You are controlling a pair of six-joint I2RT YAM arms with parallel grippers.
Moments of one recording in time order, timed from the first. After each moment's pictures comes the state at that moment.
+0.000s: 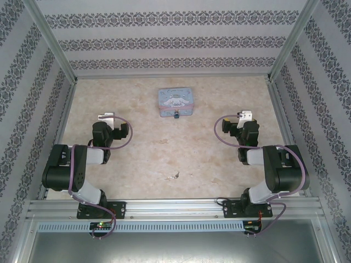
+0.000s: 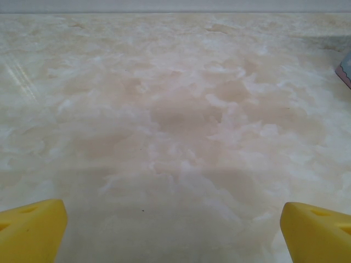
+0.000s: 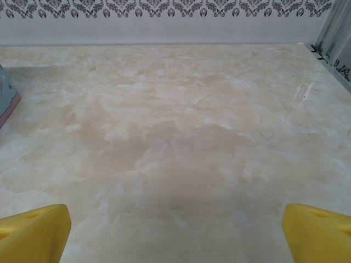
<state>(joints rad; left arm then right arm) 0.02 1.56 0.41 0.73 0.01 -0.02 0.00 1.53 0.37 0.82 0.00 0.03</state>
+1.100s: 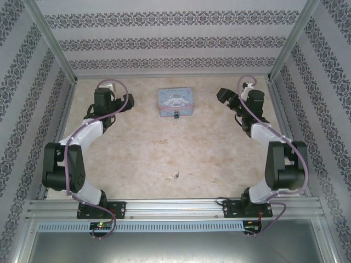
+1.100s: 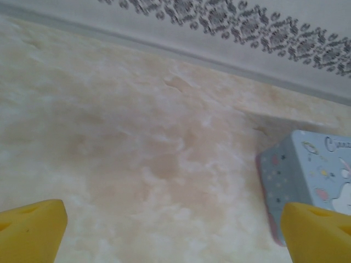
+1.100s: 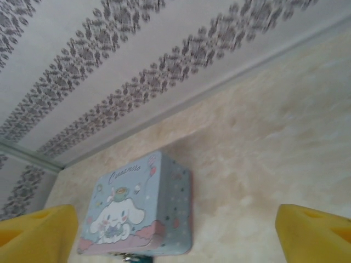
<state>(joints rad) -0.05 1.57 1.02 0.01 0.07 -0.35 -0.01 1.58 0.88 0.37 -0.44 0.66</state>
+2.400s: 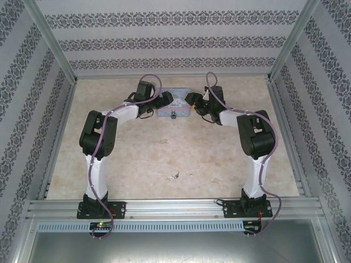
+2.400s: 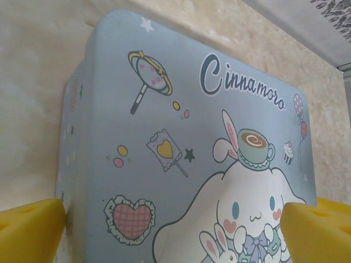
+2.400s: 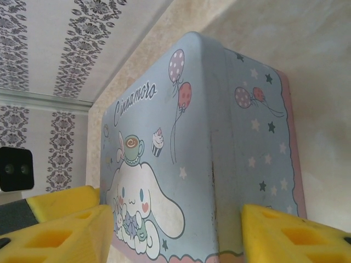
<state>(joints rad) -0.32 2.10 1.47 -0.06 0.27 -0.69 0.26 2.03 1.19 0.33 -0.50 0.97</state>
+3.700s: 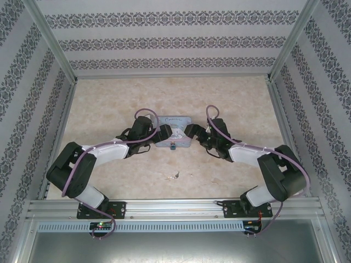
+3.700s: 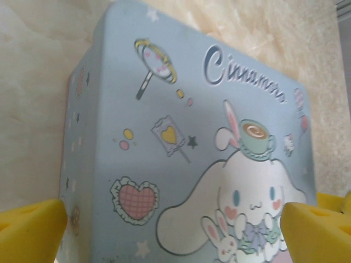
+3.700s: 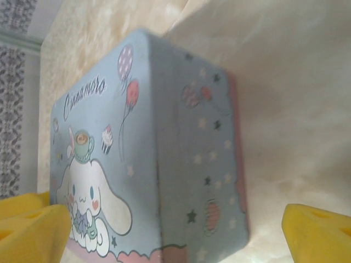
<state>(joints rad) -0.54 1.53 0.73 0.13 0.10 -0.84 0.44 1.46 0.57 0.26 -0.26 0.94</state>
